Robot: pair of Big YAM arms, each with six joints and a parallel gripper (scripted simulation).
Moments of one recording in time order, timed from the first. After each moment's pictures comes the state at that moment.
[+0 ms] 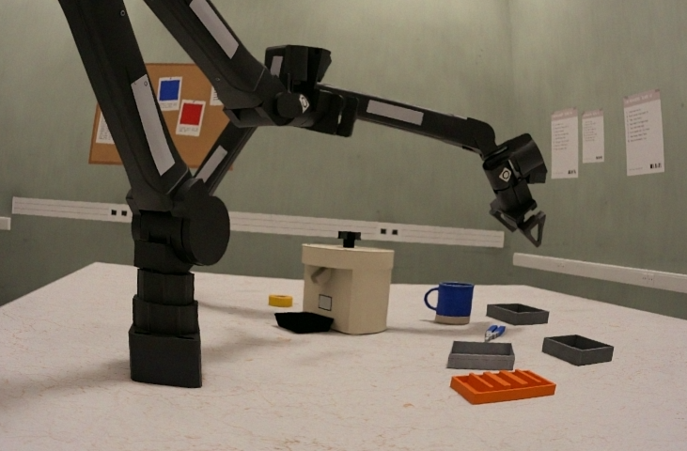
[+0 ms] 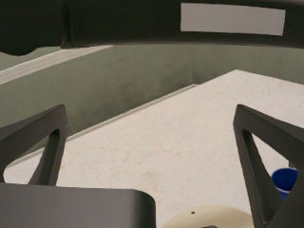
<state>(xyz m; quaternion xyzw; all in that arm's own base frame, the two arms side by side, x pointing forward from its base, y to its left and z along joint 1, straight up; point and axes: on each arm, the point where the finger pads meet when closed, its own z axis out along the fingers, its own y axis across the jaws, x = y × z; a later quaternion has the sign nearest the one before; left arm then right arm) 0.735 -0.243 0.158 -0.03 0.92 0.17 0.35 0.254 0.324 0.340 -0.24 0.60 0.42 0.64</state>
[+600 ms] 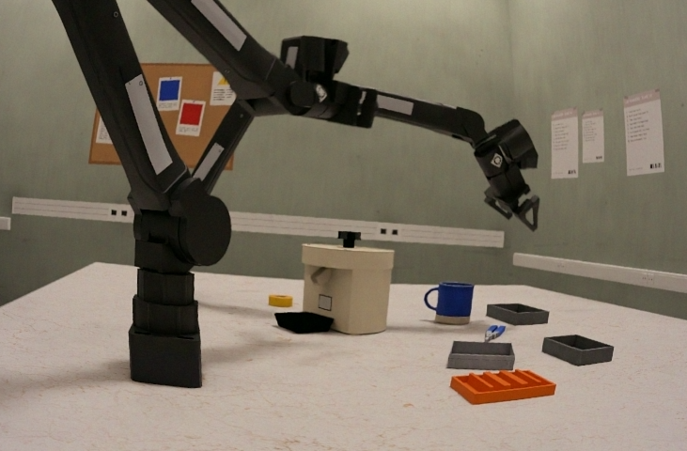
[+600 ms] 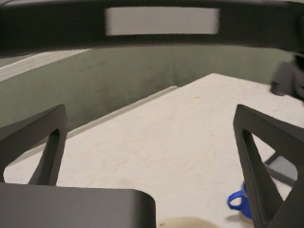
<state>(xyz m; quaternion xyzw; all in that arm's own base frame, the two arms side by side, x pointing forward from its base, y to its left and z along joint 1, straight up) 0.733 -0.221 0.190 -0.03 0.92 0.14 0.37 0.289 0.308 0.355 -0.23 0.61 0.39 0.65</state>
